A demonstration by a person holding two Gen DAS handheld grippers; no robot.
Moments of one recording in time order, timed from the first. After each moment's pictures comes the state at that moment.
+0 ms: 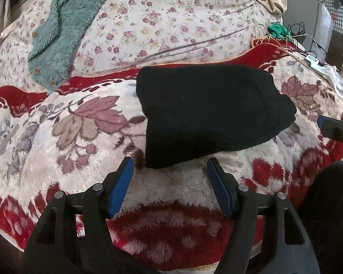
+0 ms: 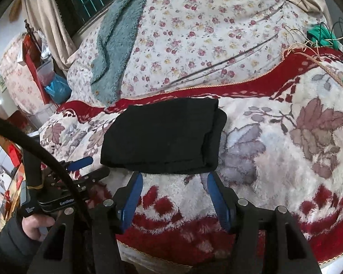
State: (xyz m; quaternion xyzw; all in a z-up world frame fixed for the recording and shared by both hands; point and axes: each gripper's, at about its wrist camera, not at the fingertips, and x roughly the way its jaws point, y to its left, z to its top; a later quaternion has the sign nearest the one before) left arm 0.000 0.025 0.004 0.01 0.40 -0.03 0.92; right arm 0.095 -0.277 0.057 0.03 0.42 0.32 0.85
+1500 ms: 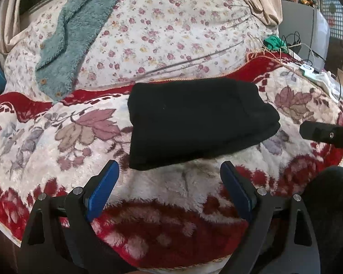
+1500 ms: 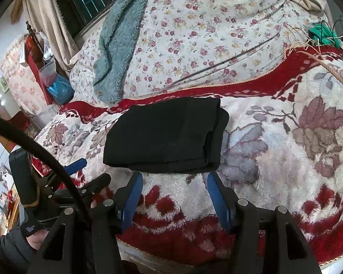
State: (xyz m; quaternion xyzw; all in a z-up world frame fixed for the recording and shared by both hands) left arm -0.024 -0.001 0.013 0.02 0.35 -0.02 0.94; right arm 0.095 -0.279 0.056 0.03 0.41 0.33 0.85
